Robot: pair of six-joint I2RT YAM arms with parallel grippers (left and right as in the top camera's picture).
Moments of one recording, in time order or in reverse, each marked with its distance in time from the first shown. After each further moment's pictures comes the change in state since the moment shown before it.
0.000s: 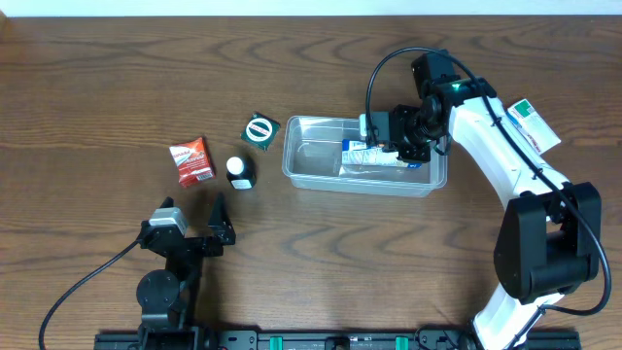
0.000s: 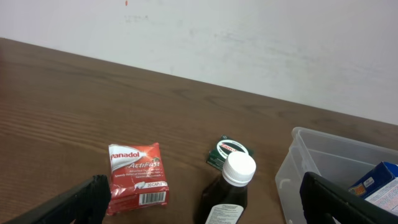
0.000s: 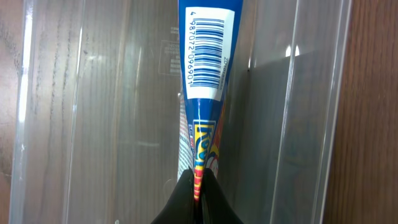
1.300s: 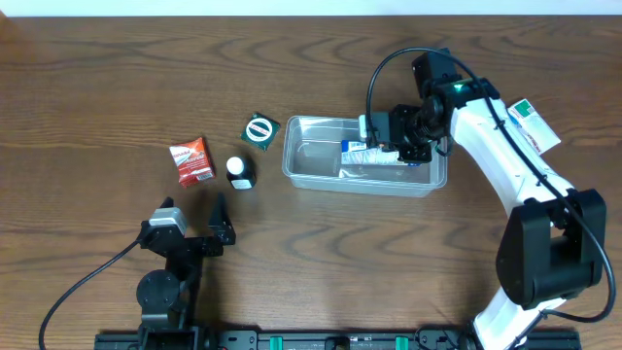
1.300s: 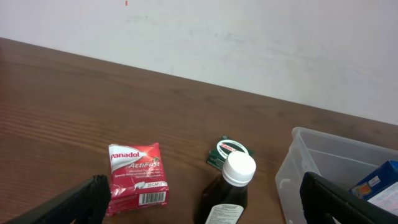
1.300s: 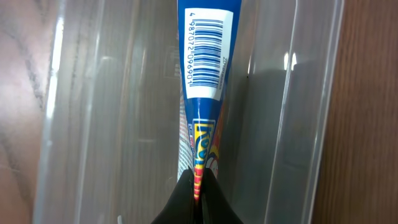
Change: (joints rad) left arm 0.000 0.000 0.000 0.000 0.000 0.000; right arm 0.010 -0.025 0.000 -0.012 -0.003 -0.023
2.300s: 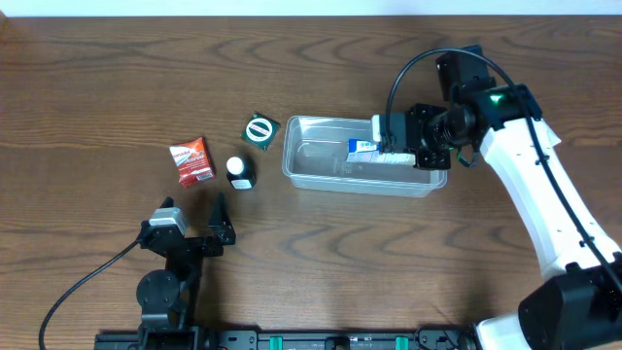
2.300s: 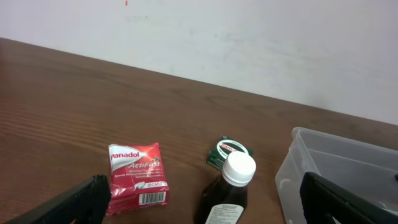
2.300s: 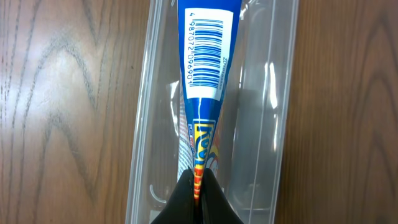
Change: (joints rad) left arm 0.000 0.000 0.000 0.000 0.000 0.000; right arm -0.005 -0.222 0.001 -0.142 -0.018 0.007
